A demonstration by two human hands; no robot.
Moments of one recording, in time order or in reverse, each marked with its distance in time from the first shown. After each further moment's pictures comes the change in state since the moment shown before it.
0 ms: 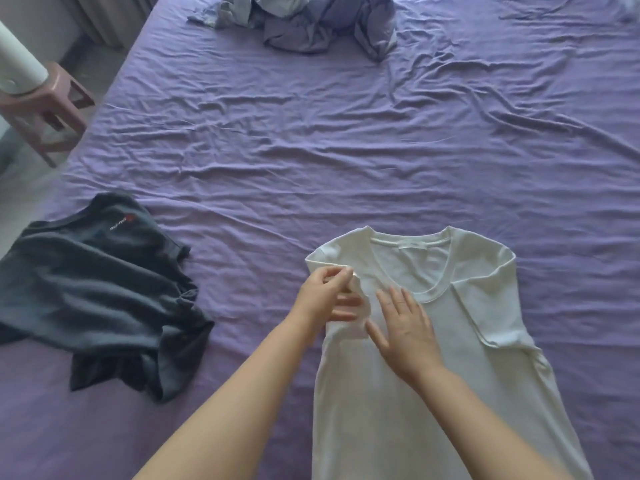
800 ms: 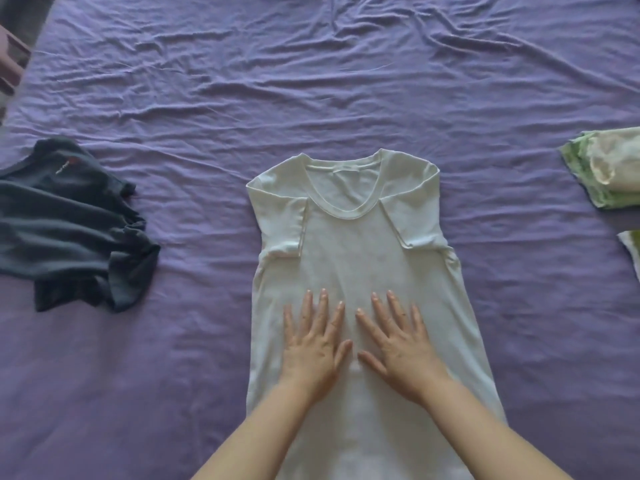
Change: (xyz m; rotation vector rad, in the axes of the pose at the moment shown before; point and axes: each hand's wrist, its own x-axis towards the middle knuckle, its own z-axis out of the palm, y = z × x) left_hand -0.119 -0.182 0.077 1.679 0.021 0.377; right_hand -0.162 0.100 0.027 -0.248 -0.161 -0.181
